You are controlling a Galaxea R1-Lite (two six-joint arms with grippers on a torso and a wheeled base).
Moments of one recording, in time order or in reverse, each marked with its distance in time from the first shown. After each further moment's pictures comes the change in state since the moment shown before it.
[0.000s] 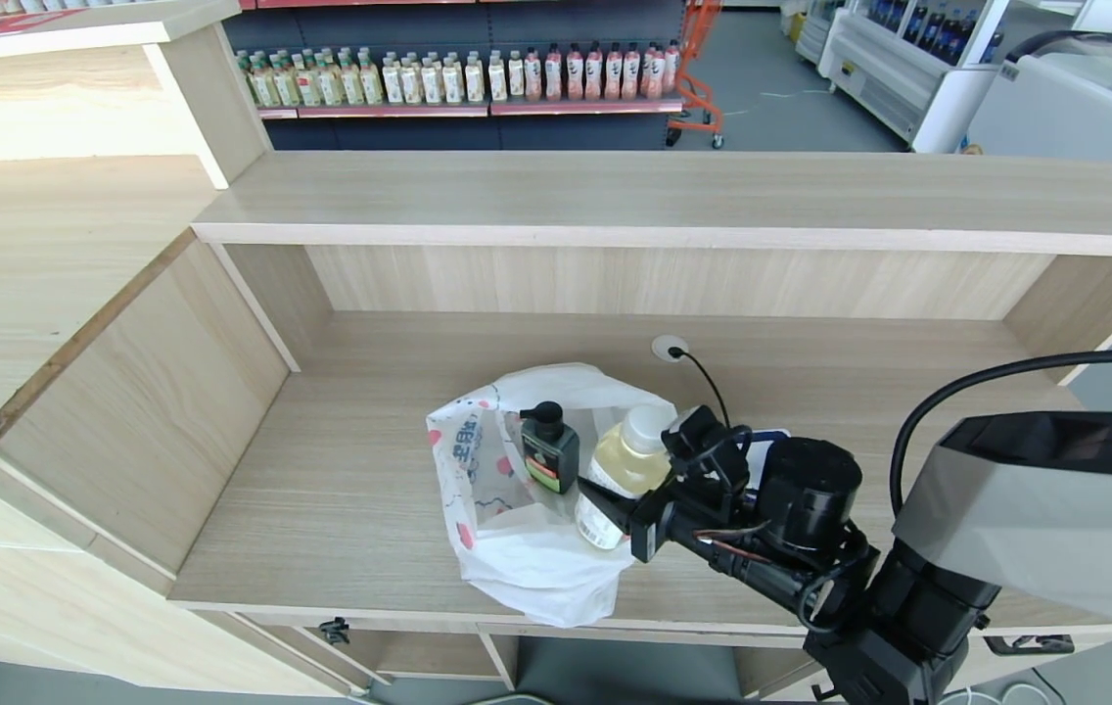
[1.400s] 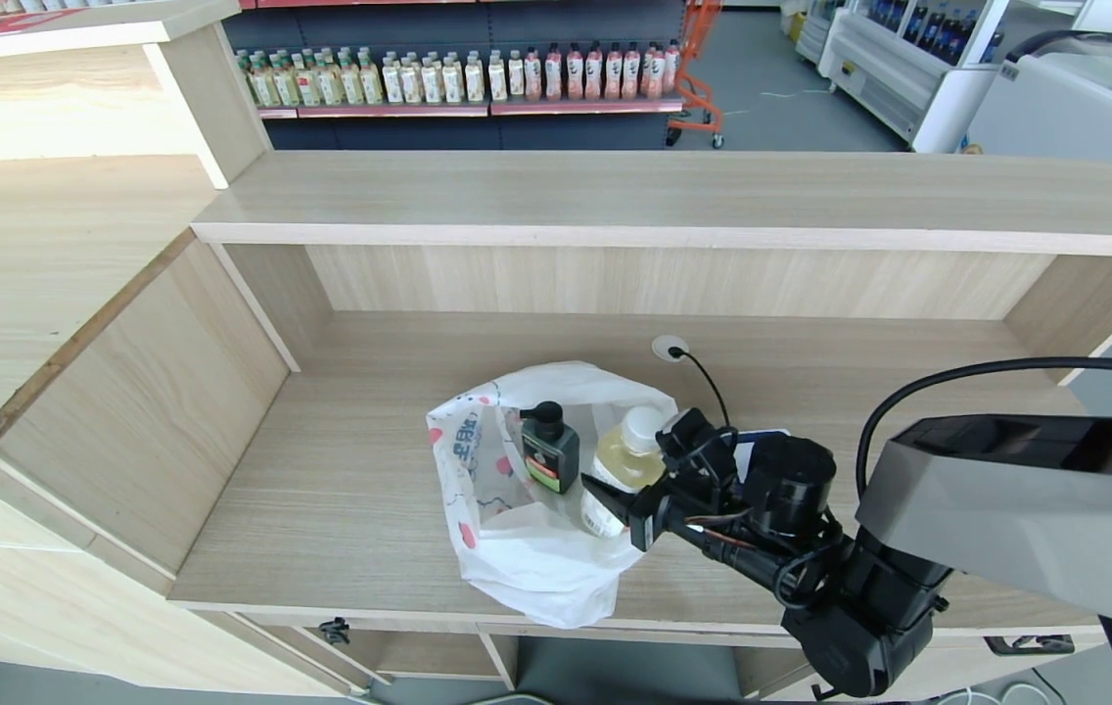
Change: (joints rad) left arm 0.000 0.000 0.000 0.000 0.000 0.000; right arm -0.054 0.096 -0.084 0.000 0.044 -0.031
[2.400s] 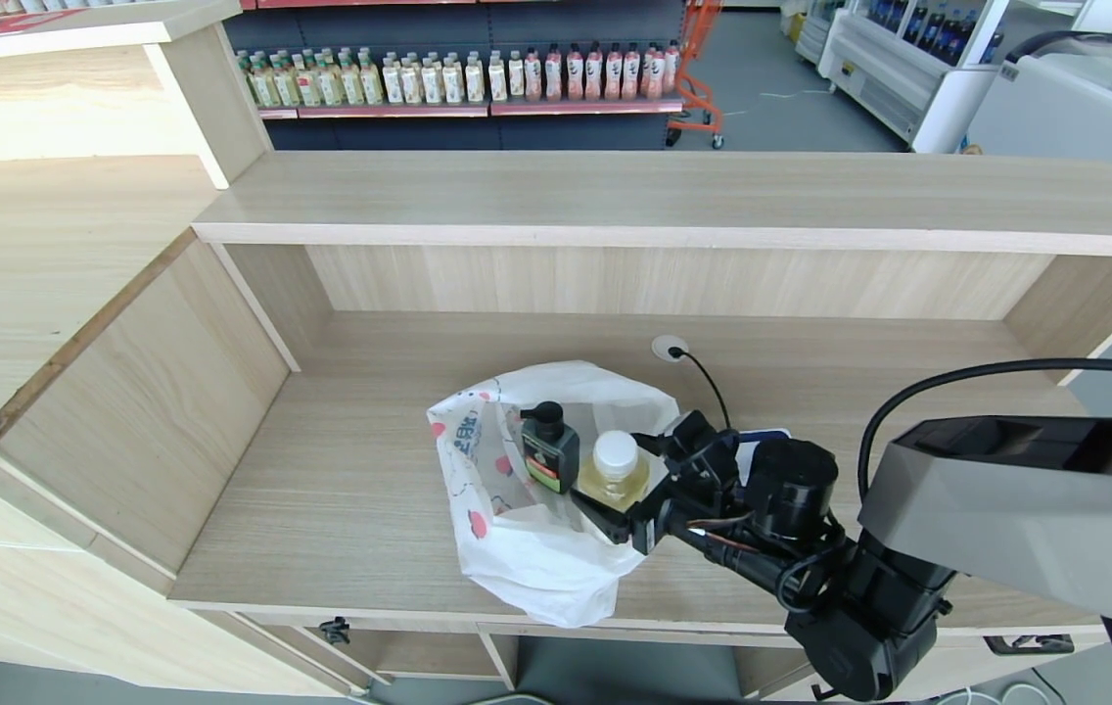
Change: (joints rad) left arm 0.000 0.000 0.000 0.000 0.000 0.000; right arm 0.000 -0.002 0.014 -0.001 -0.001 0.006
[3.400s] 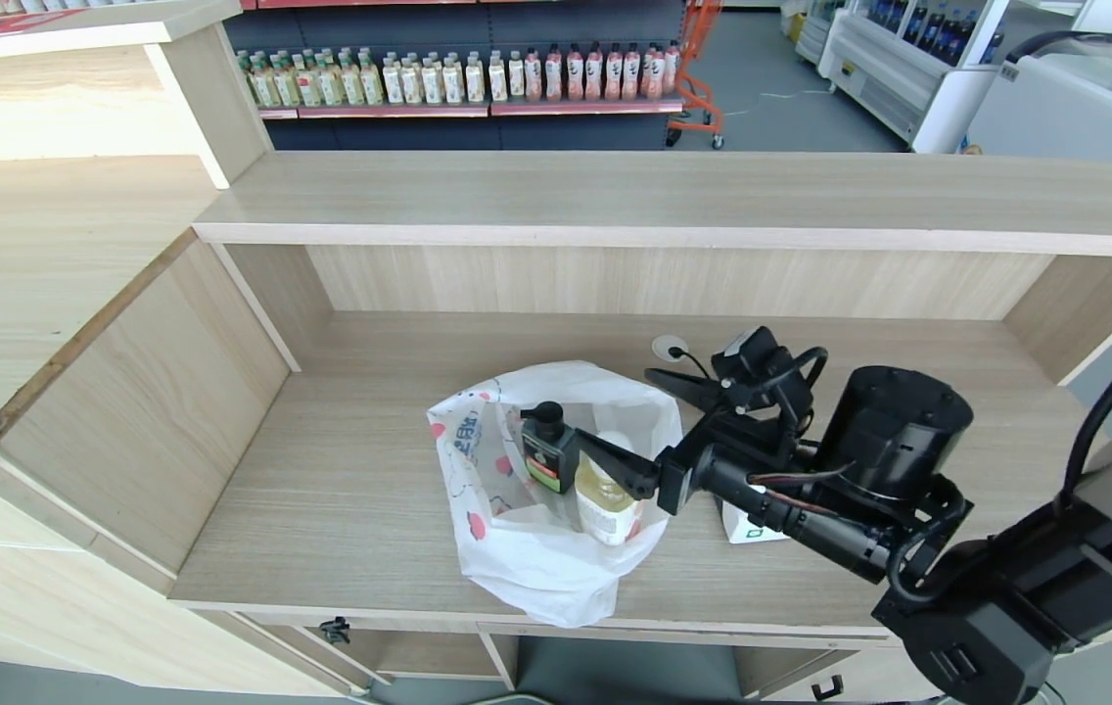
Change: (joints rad) left arm 0.000 0.000 0.000 0.000 0.000 0.000; right arm 0.060 -0.363 0.067 0.186 -0.021 0.043
